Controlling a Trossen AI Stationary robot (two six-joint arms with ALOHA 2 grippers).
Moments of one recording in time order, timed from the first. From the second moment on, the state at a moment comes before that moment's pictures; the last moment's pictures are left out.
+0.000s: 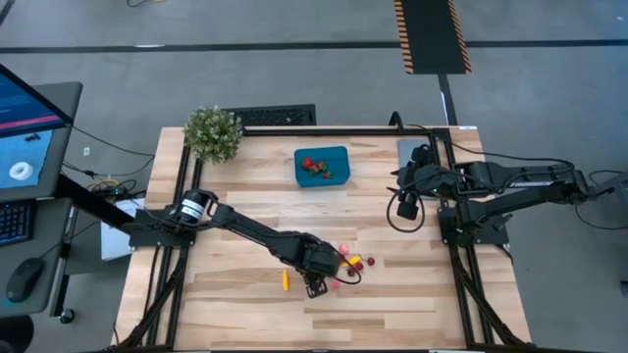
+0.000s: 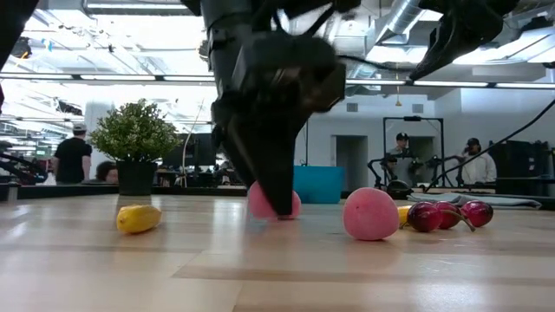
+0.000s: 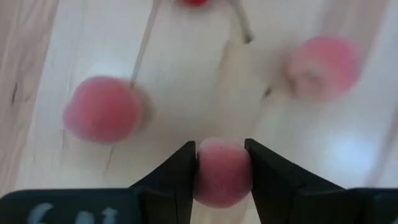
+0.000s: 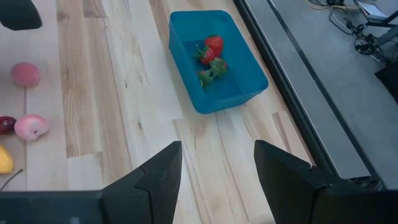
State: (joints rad) left arm -0.30 2.15 1.60 -0.71 -0.01 -0.63; right arm 0.03 0.87 0.84 -0.79 0.42 -0.01
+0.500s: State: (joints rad) left arm -0.22 2.15 1.84 -0.96 -0.07 -0.49; right arm 0.03 0.87 0.84 -0.78 0.42 -0.03
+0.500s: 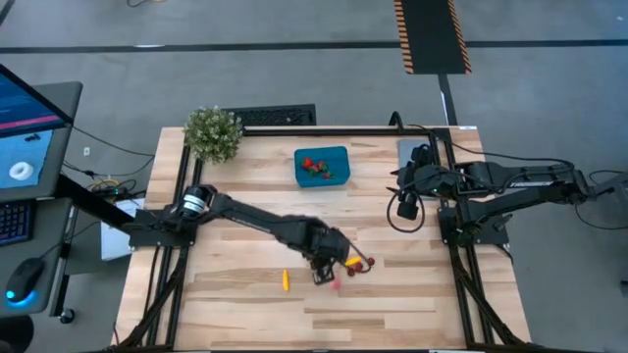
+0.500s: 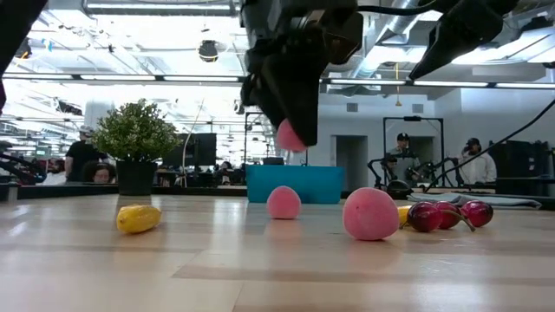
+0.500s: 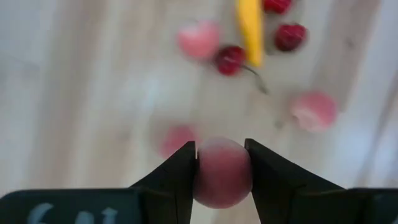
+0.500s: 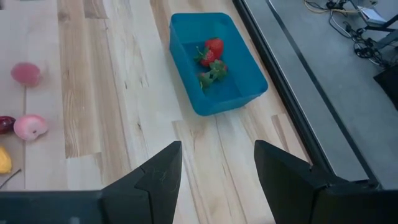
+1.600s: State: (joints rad) left arm 0.30 2.24 1.95 -0.71 -0.22 -0.11; right arm 0.03 0.87 0.84 -0.78 0.42 -0.01
